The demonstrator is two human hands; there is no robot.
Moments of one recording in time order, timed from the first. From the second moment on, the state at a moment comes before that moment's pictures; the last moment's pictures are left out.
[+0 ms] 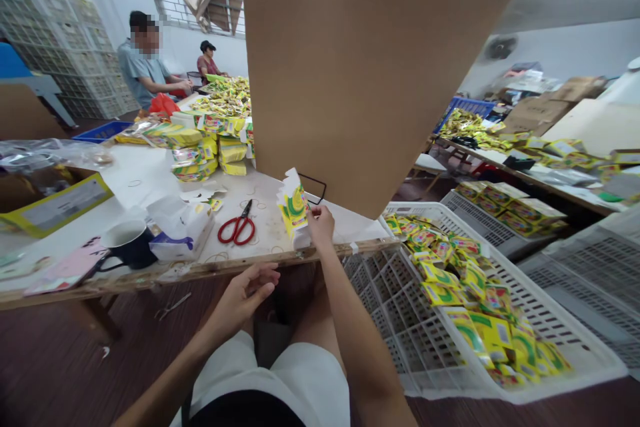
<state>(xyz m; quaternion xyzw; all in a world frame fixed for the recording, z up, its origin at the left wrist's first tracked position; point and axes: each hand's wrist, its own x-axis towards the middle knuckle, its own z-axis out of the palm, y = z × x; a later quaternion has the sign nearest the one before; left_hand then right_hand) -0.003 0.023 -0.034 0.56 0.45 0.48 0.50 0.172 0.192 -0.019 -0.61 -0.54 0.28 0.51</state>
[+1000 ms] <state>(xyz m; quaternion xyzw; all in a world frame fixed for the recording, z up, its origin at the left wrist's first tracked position) -0.001 0.011 -0.018 0.49 0.27 0.48 0.68 0.146 -0.006 -0.047 -0.41 -0.41 0.59 0.56</state>
